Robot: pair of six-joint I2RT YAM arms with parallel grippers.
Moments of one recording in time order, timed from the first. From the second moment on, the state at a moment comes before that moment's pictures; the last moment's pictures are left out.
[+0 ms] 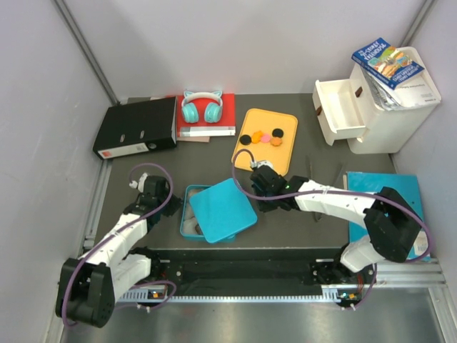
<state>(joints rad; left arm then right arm) -0.21 0.97 0.39 -0.27 -0.04 -1.05 0.89 1.48 0.90 -0.44 0.15 0.54</state>
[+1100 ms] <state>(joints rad) -0.21 0.97 0.36 -0.27 -0.02 -1.05 1.04 1.60 1.05 -0.45 0.10 0.61</state>
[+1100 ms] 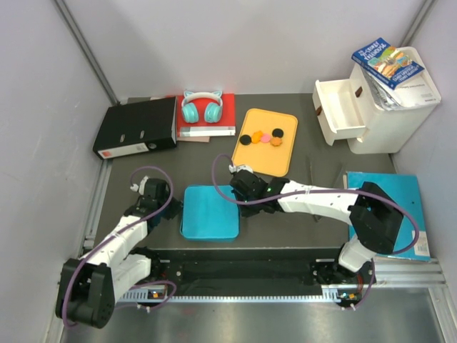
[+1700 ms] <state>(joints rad) -0.21 0.96 0.36 -0.25 -0.02 -1.07 1.04 1.68 1.15 -0.55 0.11 0.59</state>
